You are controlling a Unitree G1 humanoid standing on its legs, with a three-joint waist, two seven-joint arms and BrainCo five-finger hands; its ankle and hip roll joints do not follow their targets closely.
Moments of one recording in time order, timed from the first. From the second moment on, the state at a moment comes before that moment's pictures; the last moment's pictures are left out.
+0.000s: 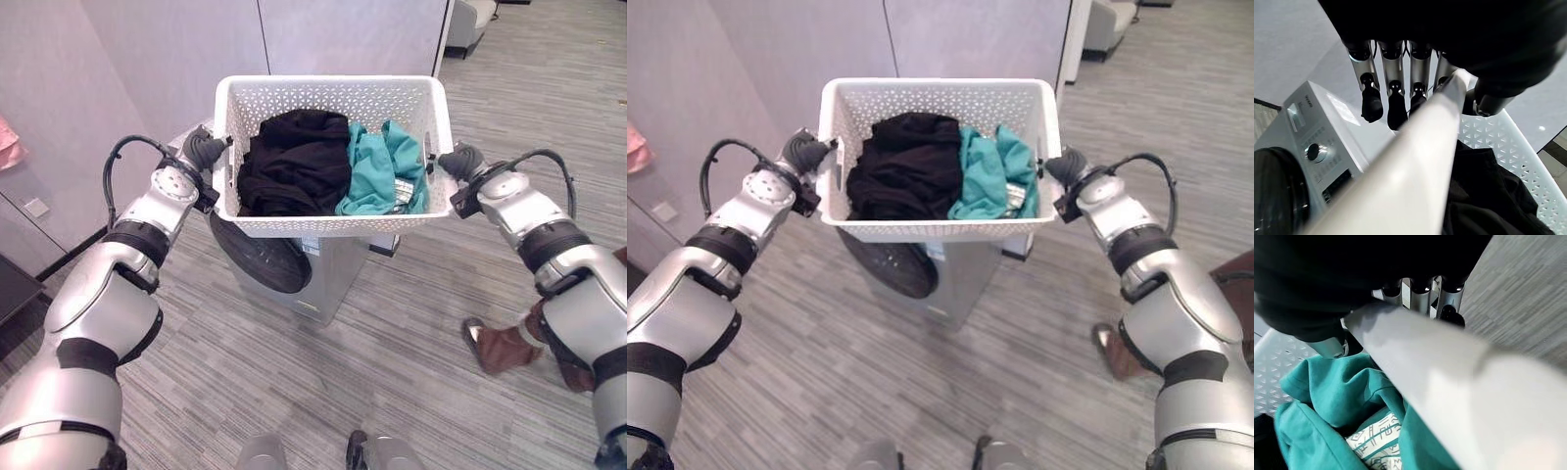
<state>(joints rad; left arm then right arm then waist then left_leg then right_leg) -1.31 0.62 -0.84 1.14 -0.47 -0.03 0.06 -1.23 -0.65 0.84 1.04 0.50 0.14 0.02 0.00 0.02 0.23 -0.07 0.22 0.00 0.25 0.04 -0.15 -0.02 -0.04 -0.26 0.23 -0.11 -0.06</state>
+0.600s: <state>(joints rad) -1.30 0.62 -0.88 1.22 -0.46 -0.01 0.07 -1.24 -0.57 0.79 1.05 0.46 0.15 0.03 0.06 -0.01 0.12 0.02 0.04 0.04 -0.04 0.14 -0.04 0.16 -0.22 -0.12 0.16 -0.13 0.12</state>
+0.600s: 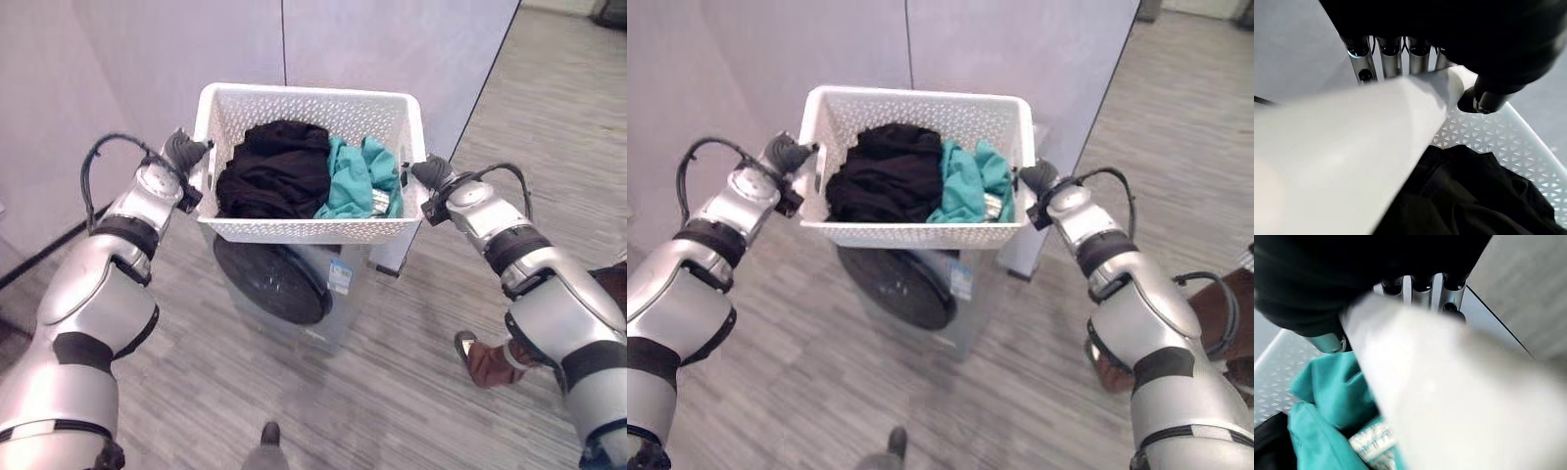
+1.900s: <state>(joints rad) -1.31 0.41 -0.93 1.23 -0.35 0.00 0.08 -1.30 -0.61 0.79 1.36 0.38 0.20 0.09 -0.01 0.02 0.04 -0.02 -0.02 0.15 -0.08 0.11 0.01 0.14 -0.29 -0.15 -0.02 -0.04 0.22</state>
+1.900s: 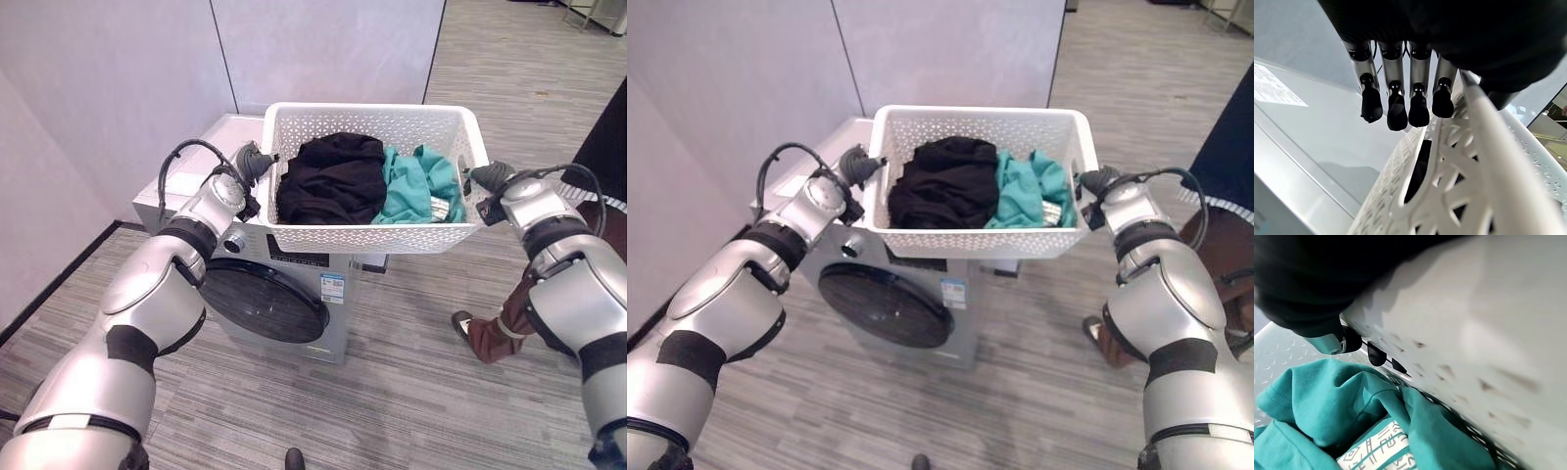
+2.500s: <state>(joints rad) -1.31 0.40 -0.93 1.23 -0.35 0.00 0.08 -1.31 -0.63 0.79 1.39 0.37 0.20 0.11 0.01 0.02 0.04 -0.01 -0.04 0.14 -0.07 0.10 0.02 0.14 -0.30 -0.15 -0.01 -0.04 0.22</state>
